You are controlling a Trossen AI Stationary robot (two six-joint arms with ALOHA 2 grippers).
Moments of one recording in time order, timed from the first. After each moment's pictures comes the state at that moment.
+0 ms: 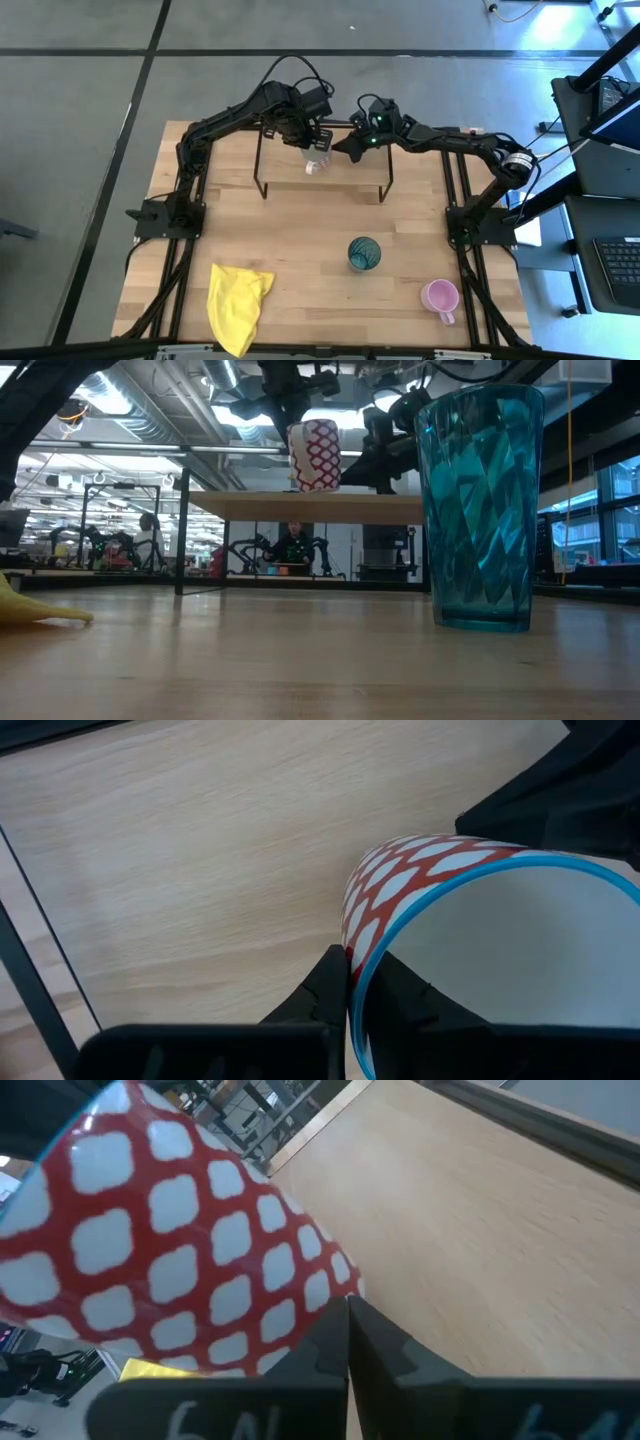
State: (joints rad) left arm 0.38 2.01 2.30 -1.57 -0.08 -0.91; right arm -0.59 1.64 1.04 0.15 -0.58 0.47
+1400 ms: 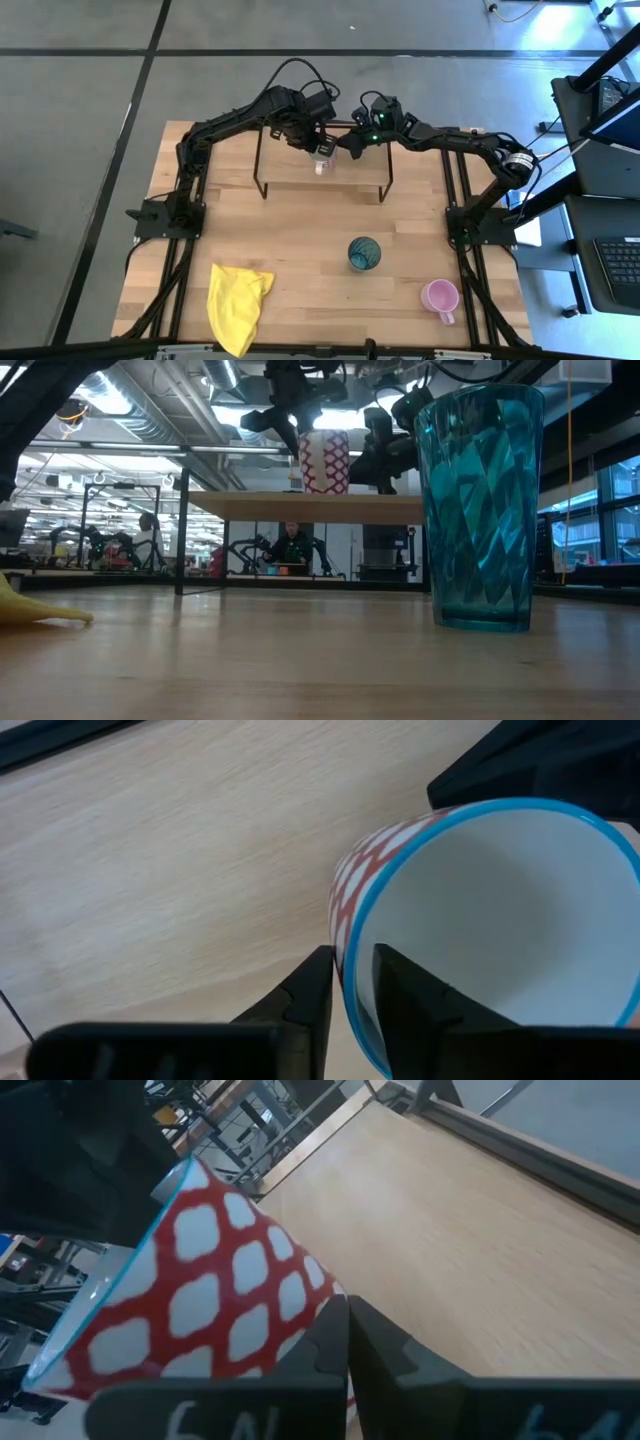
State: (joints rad) left arm 0.37 2.01 2.22 -1.46 -0.06 -0.81; right arm -0.60 1.63 1.04 0.17 -0.56 0.46
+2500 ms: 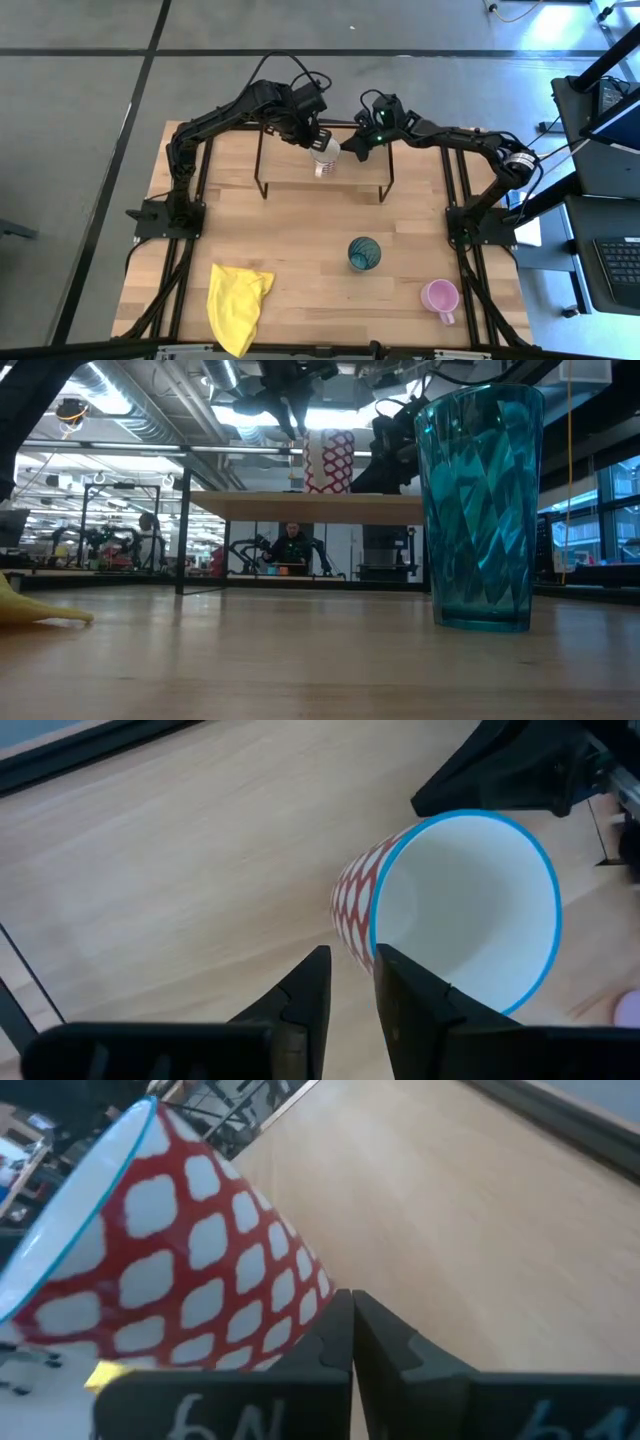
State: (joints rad) left arm 0.38 1.93 2.22 -1.46 -0.04 -0.78; right arm -0.64 1.63 1.05 0.02 -0.65 0.34
